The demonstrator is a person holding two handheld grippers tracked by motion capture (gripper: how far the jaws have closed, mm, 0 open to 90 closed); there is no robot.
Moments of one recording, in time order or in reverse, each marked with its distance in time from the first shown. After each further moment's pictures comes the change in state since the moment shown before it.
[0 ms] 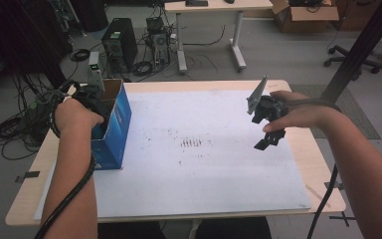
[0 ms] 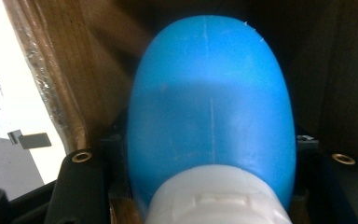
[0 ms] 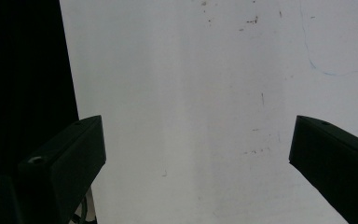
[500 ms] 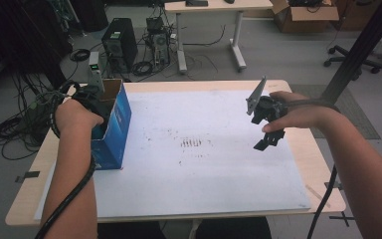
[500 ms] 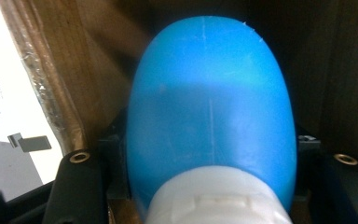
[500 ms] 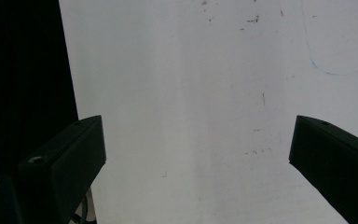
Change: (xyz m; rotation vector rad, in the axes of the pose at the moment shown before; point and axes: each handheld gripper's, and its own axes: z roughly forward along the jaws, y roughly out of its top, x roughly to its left) left arm 0.000 -0.001 0.000 -0.015 -0.005 0.017; right arm 0.000 0.000 0.002 0.003 0.002 0.004
